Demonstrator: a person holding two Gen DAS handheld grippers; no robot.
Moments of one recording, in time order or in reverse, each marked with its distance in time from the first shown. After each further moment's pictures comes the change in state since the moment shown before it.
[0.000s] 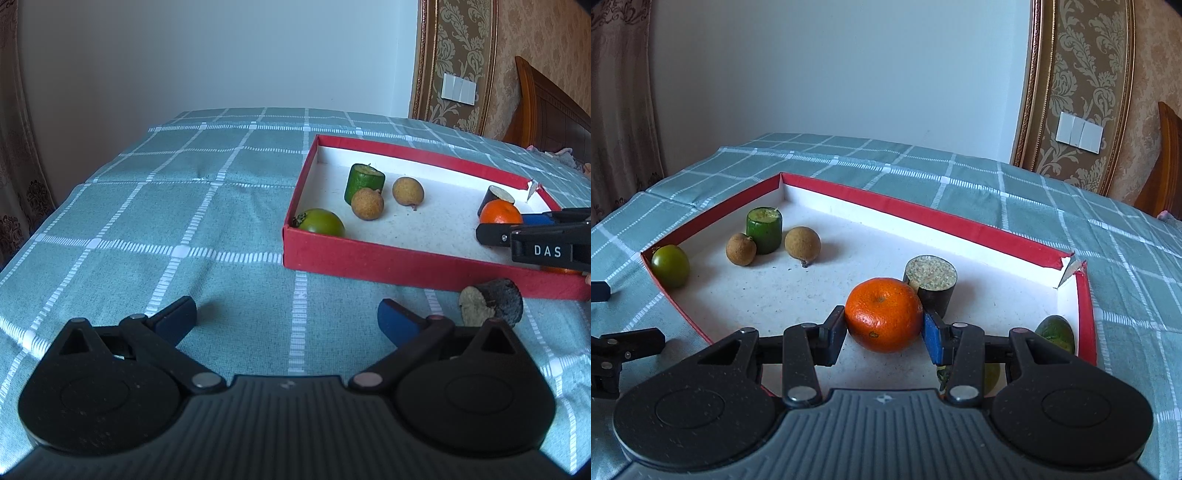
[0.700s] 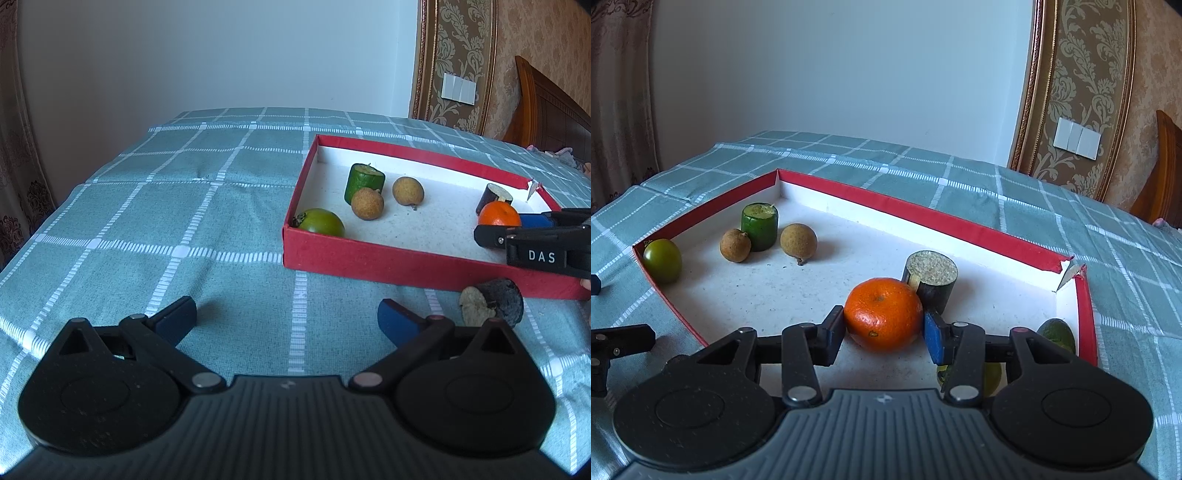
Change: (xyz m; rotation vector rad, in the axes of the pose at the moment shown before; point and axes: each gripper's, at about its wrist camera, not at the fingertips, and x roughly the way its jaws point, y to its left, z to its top) left arm 0.000 0.000 0.000 0.001 0.000 0.001; right arm 0.002 0.003 -0.003 -0.018 -0.013 -0.024
